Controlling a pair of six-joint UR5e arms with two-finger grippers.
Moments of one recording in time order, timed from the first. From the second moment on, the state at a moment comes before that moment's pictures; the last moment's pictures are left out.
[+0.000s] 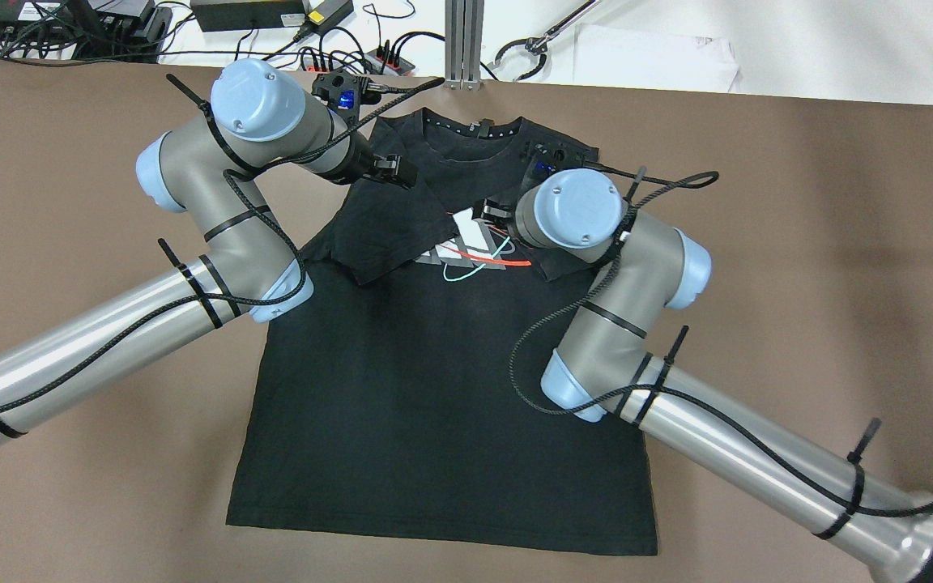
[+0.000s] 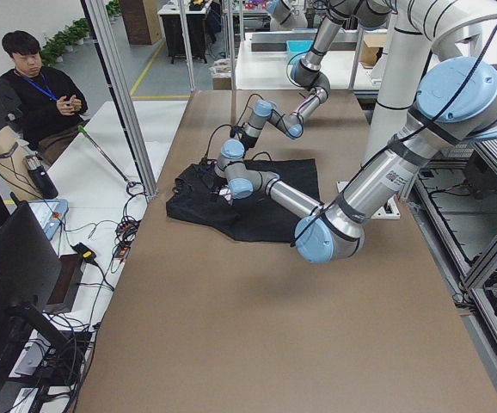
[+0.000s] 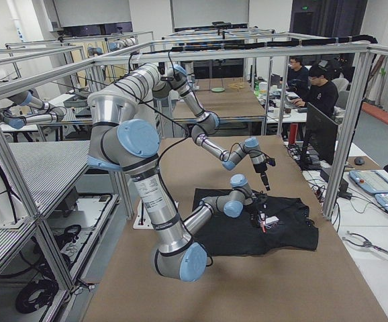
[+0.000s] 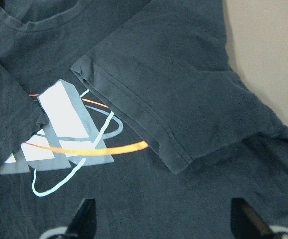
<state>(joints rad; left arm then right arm) -0.82 -2.39 -1.25 -2.20 -1.91 -1.10 0.69 -0.97 1.59 -1.20 1.70 1.33</state>
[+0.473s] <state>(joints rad) -0.72 -2.20 -1.53 -2.20 -1.87 -1.31 0.63 -1.20 1.94 -1.33 1.71 1.35</state>
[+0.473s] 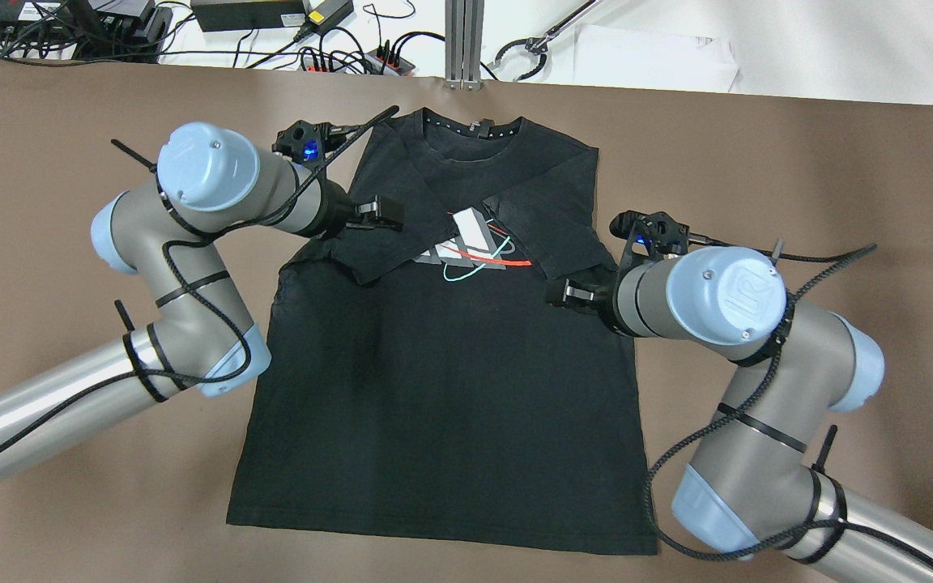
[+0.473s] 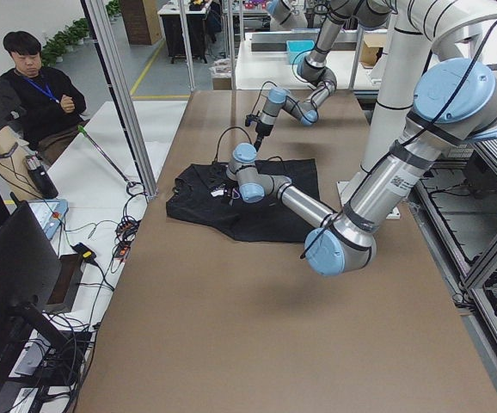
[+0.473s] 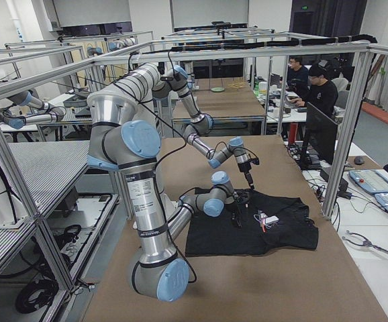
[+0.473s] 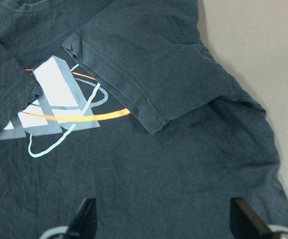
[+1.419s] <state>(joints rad) -0.36 -1.79 -1.96 -2.21 -1.65 -1.56 0.37 -1.50 2.15 -1.15 1.57 1.68</state>
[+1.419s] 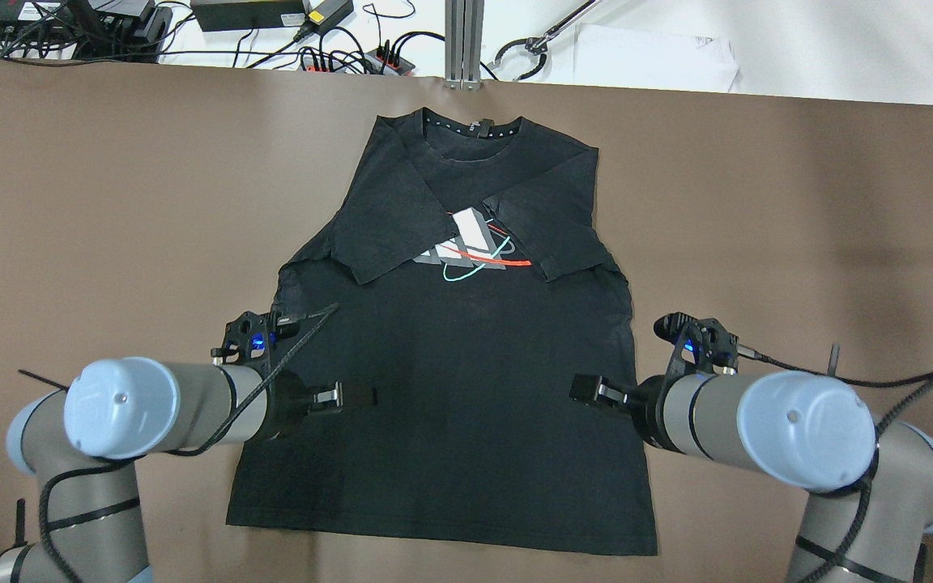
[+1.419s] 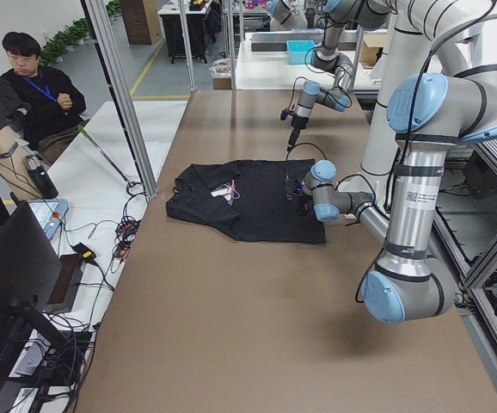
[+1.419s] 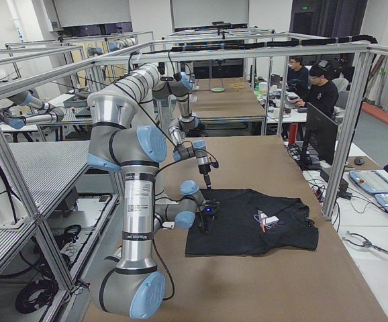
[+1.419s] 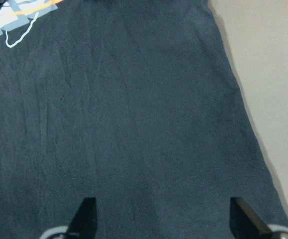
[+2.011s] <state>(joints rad) -0.22 -1.53 -1.99 -2.36 -1.55 -1.62 0.20 -1.73 2.16 -0.85 1.39 1.81</state>
